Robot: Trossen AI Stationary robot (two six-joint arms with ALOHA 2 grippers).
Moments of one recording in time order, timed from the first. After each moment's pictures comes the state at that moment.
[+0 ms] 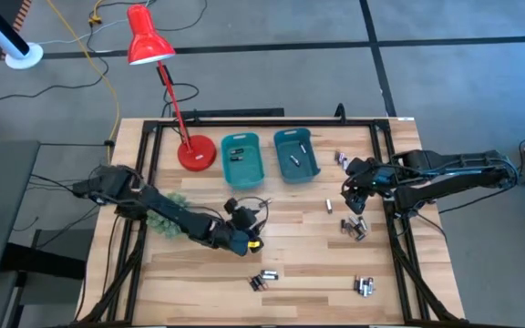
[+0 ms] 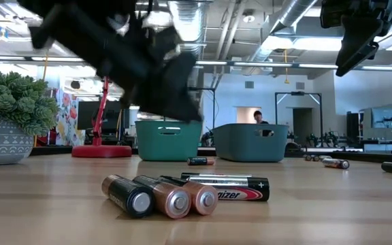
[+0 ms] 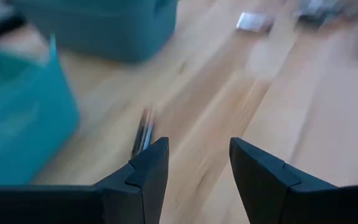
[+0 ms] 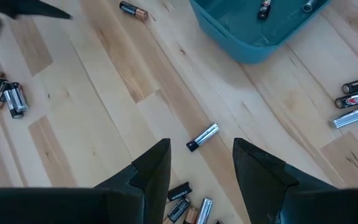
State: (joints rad) left arm -0.36 1.86 0.93 0.20 -0.82 -0.56; right arm 0.06 0.89 0.91 -1.04 0.17 0.62
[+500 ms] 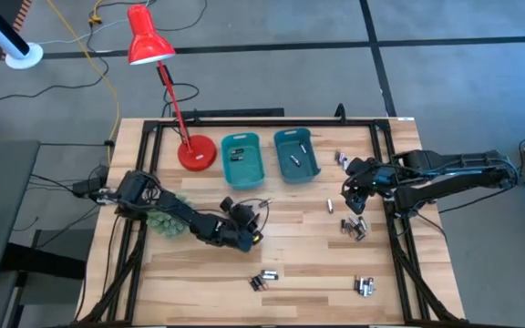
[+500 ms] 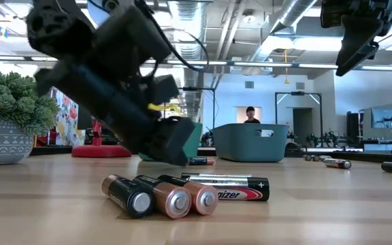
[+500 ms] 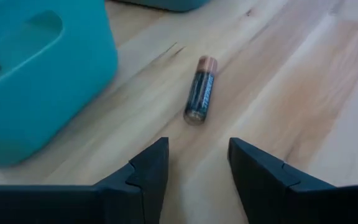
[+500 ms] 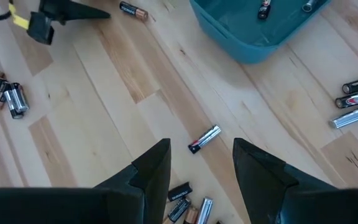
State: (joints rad) left arm -0.30 2.00 0.92 0.21 -0.88 -0.67; right arm 0.06 0.89 0.91 -1.04 0.17 0.62
